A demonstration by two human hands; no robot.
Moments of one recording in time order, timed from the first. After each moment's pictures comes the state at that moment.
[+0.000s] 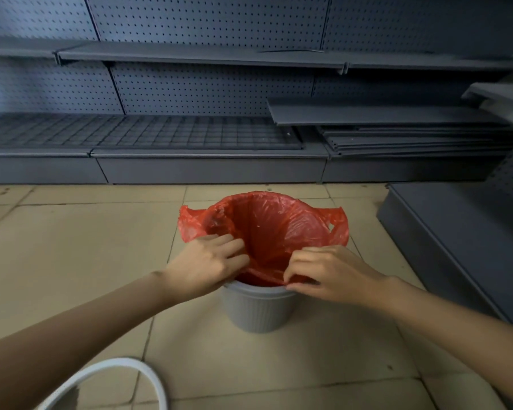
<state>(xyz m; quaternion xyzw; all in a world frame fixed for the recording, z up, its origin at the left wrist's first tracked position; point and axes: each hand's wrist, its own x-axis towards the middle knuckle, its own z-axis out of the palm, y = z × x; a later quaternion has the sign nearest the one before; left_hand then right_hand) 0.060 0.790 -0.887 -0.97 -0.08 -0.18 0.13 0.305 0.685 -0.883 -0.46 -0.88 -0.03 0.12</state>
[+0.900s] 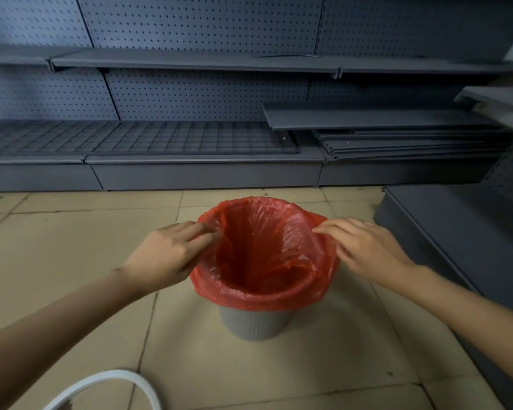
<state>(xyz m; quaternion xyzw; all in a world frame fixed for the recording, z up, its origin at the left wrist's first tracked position) 0.028 0.821 -0.876 -0.96 -0.19 -0.19 0.09 0.362 0.688 -0.873 -0.60 -0.78 -0.16 0.12</state>
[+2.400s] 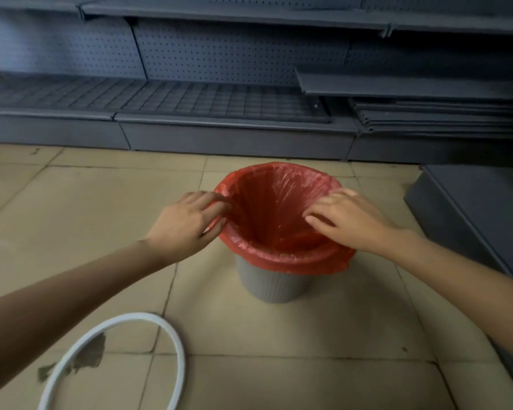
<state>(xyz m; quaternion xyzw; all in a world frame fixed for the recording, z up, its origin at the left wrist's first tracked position) 0.011 0.815 -0.909 -0.93 -0.31 -0.16 0.07 0.308 0.732 -0.881 -0.57 -0.82 -0.08 0.05</state>
